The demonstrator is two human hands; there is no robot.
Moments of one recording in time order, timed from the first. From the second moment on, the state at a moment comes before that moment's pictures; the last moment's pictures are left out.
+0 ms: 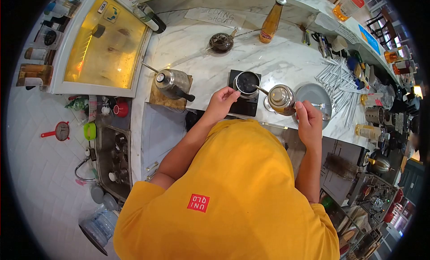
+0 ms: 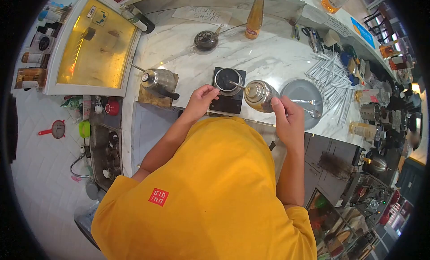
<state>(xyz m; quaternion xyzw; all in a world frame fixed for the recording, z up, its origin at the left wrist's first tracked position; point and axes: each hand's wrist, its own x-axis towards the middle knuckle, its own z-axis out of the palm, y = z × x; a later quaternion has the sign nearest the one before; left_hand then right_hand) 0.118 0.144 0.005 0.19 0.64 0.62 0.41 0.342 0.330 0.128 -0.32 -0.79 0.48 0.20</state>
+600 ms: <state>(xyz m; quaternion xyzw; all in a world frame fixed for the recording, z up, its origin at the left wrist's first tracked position) 0.113 0.142 0.004 0.22 0.66 0.59 0.41 0.329 0.330 0.131 -0.32 -0.78 0.50 0.20</state>
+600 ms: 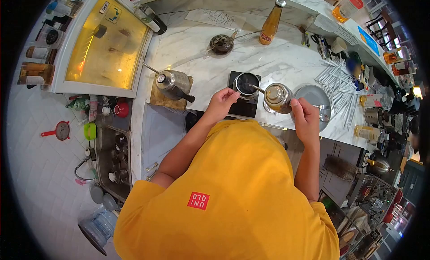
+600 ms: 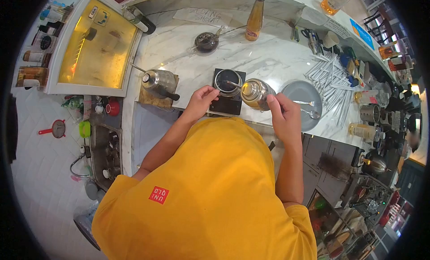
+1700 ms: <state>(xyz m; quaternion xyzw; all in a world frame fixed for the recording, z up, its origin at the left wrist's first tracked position) 0.119 0.145 0.015 0.19 0.66 0.61 0.40 0.327 0.338 0.127 -0.33 -0.79 0.47 0.21</state>
